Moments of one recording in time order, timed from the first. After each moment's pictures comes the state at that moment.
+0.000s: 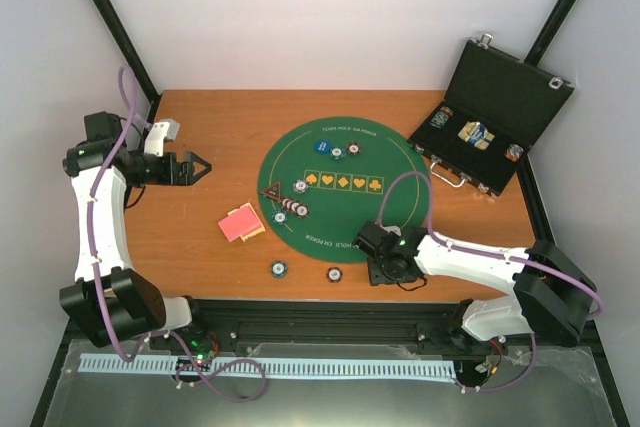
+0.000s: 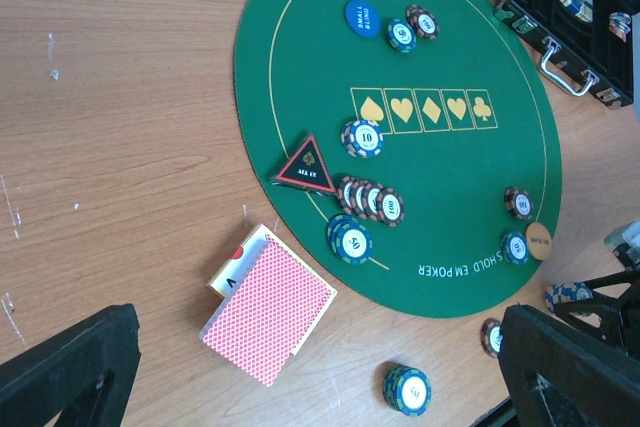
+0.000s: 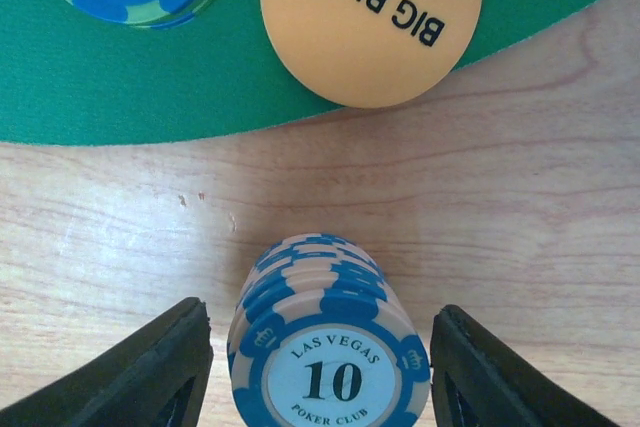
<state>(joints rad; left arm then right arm) 0.35 1.31 1.36 -1.20 0.73 0.33 0.95 1.32 0.67 -0.78 0.15 0.83</state>
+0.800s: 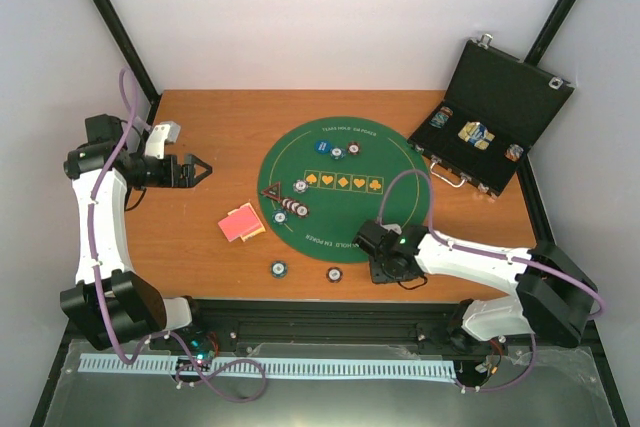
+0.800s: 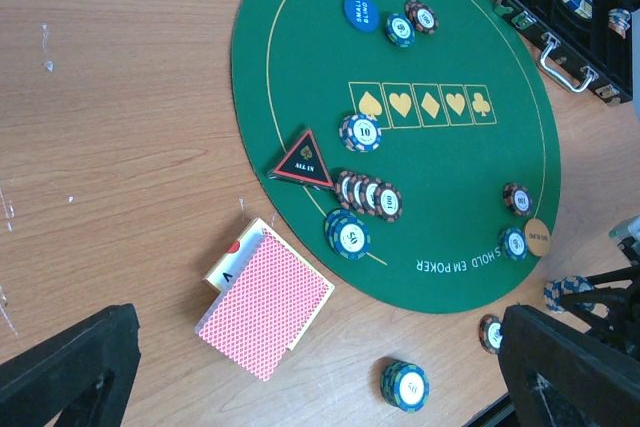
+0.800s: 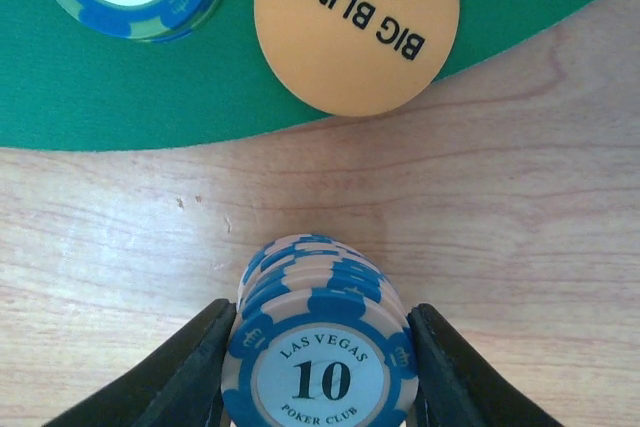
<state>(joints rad) 0.35 1.29 1.34 -1.20 0.73 0.33 0.95 1.32 0.68 -0.81 0.16 0.83</state>
